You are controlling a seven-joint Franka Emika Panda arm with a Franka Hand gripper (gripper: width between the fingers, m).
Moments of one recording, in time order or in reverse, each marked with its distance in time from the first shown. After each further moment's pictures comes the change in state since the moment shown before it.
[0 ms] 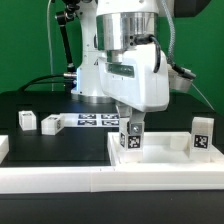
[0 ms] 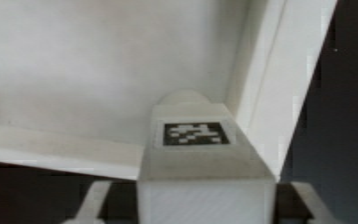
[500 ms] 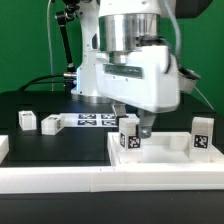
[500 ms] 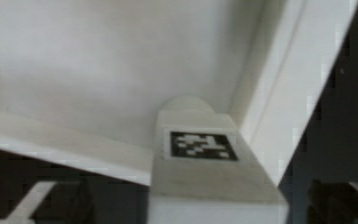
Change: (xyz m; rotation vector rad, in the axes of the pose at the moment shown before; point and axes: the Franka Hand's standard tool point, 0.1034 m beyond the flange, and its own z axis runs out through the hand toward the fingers) arm -0.006 0.001 0.003 -0.012 0.010 -0.252
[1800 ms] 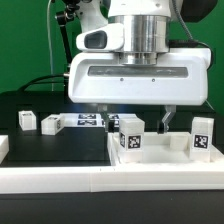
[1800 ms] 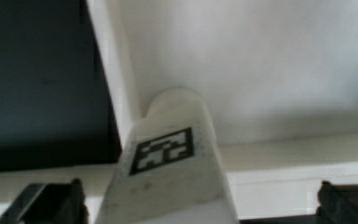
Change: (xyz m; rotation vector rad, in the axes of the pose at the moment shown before) arm -0.001 -0.002 0.000 -0.032 0.017 -1.110
